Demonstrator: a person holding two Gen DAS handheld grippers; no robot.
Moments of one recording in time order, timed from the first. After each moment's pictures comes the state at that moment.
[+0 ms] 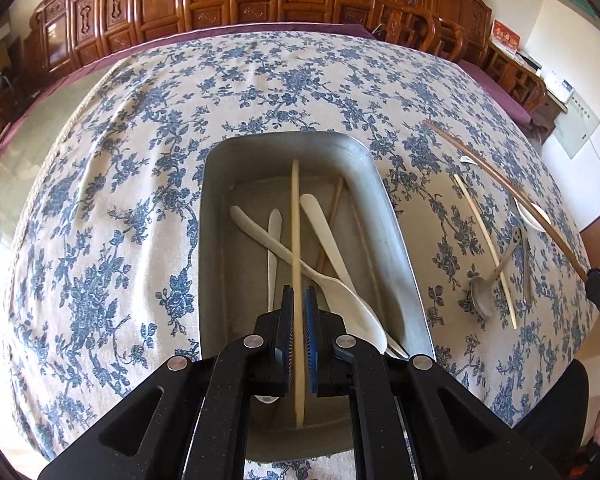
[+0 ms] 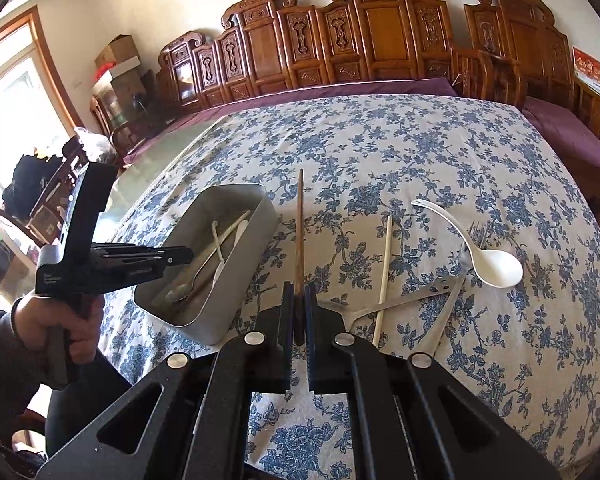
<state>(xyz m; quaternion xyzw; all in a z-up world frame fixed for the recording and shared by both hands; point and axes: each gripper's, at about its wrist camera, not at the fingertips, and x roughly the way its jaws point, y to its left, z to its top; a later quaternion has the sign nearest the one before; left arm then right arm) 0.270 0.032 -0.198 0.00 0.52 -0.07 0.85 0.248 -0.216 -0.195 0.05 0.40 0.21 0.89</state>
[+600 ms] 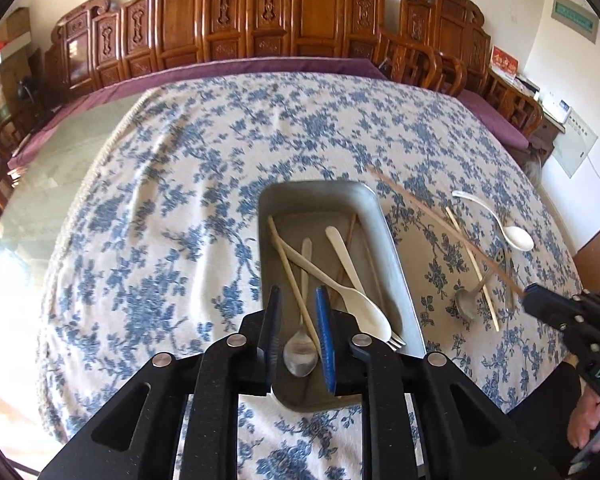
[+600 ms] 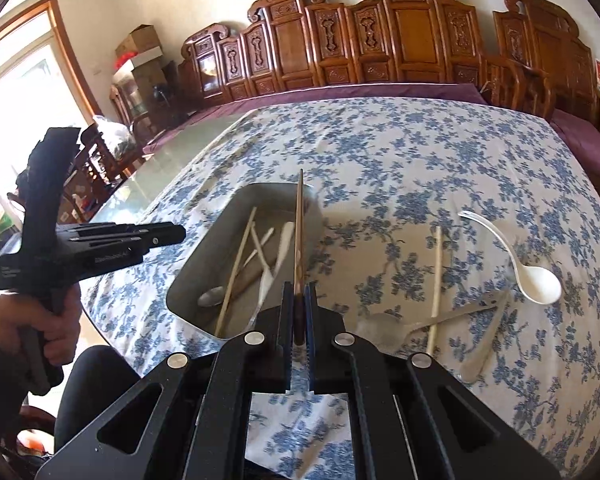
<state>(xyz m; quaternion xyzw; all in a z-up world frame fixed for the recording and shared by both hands) 0.235 0.060 -0.140 0.00 0.46 -0.06 0.88 0.248 -0.164 -0.189 0.03 0.40 0.25 0.88</state>
